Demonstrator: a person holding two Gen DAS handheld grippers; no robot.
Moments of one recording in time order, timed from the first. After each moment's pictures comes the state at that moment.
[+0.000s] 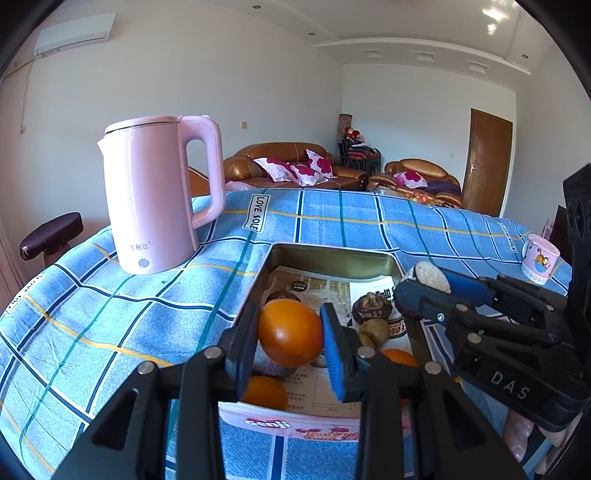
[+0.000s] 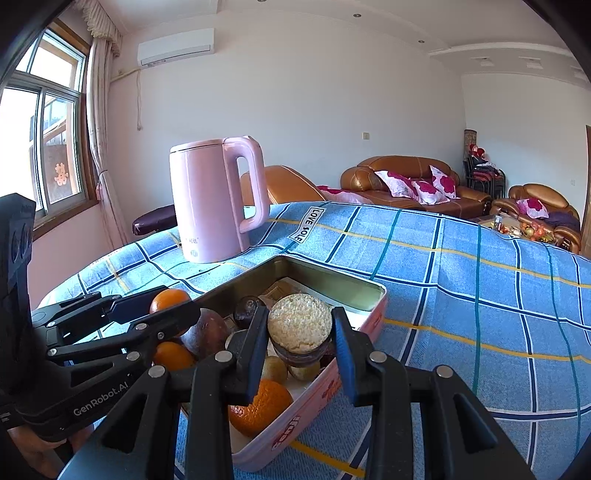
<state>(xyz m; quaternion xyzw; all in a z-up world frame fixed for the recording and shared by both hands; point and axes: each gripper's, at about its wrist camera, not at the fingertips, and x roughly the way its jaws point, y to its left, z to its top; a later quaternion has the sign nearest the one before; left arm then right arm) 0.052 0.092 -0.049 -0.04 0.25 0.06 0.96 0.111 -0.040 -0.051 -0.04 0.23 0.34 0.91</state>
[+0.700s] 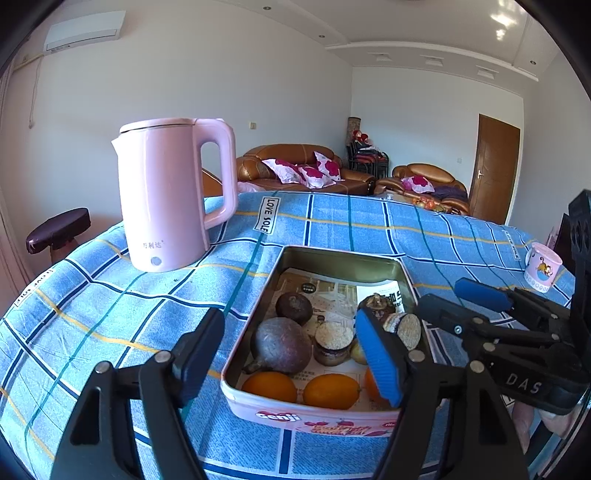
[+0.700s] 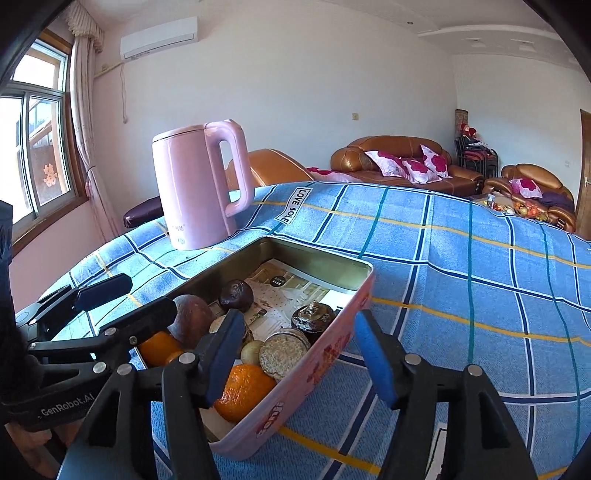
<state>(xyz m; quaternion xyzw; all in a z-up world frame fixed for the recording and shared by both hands) 0.040 0.098 -0.042 -0.05 0.24 0.08 0.96 0.115 -0.055 -0.054 -0.03 0.26 0.31 0.91</state>
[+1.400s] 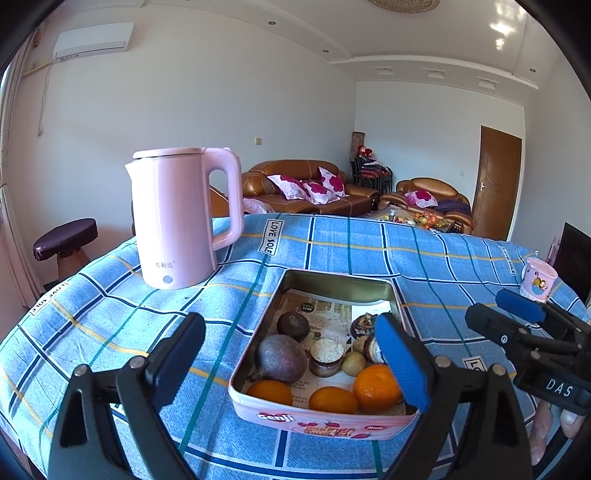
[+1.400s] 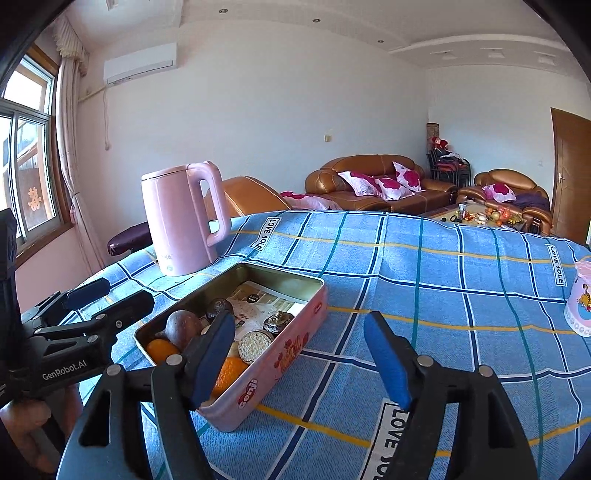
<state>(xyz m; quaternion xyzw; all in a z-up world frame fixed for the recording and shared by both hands) 0.023 0.092 -0.021 -0.05 0.21 0.10 0.97 0.087 -0.097 -0.029 -0.01 0.23 0.27 0.94</state>
